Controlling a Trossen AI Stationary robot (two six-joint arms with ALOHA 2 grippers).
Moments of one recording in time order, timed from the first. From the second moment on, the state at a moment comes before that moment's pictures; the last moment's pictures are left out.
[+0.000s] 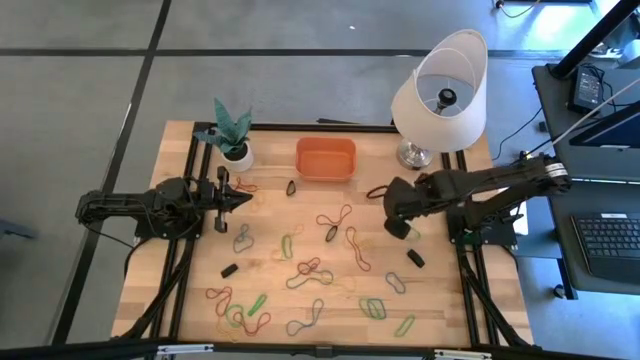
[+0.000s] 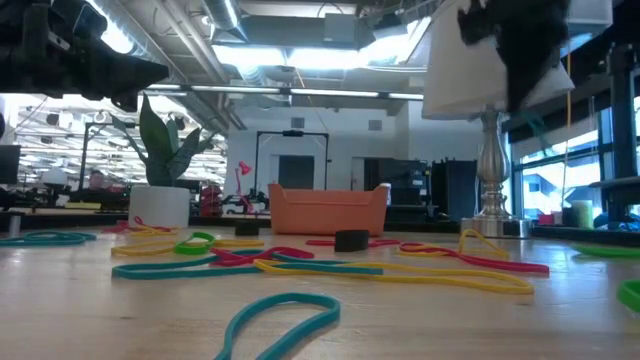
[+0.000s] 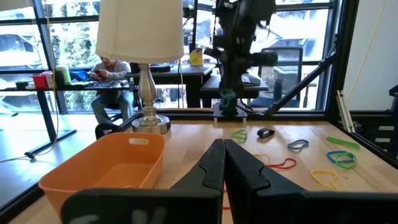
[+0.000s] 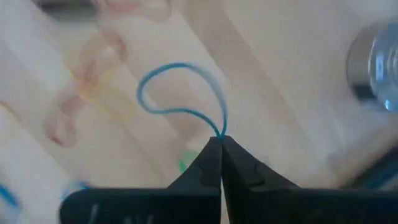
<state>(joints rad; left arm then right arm) 0.03 0.00 0.01 0.08 -0.09 0.01 0.17 1.34 1.19 -1.24 0.28 0.78</state>
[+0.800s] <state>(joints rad) 0.03 0.00 0.01 0.08 -0.09 0.01 -0.23 1.92 1.92 -1.05 0.17 0.22</state>
